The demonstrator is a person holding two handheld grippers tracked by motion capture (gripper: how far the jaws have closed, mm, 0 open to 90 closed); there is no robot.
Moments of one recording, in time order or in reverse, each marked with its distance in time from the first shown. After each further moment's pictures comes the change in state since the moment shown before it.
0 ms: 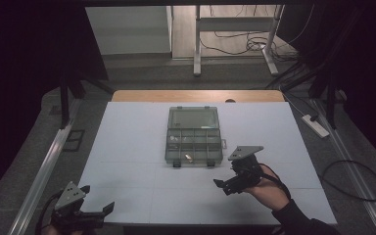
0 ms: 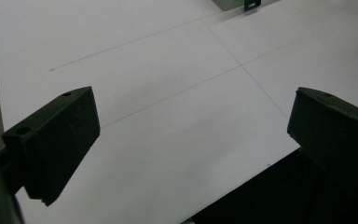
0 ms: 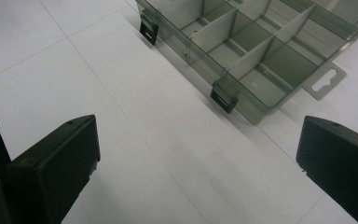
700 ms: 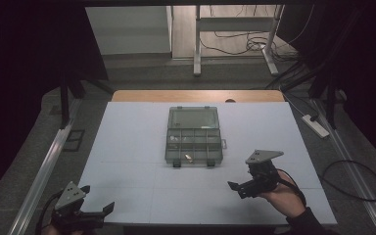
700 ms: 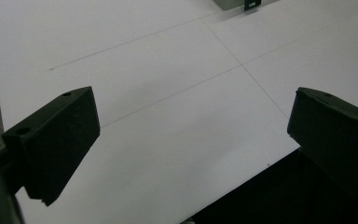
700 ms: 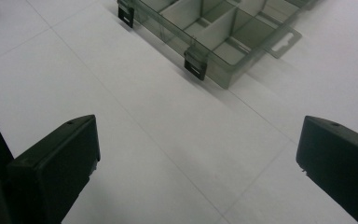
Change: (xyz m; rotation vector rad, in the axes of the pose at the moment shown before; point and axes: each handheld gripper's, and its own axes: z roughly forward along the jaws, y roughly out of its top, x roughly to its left) left arm 0.000 0.000 0.000 0.003 0.000 -0.001; right arm -0.015 -0.029 -0.027 -0.017 -0.040 0.064
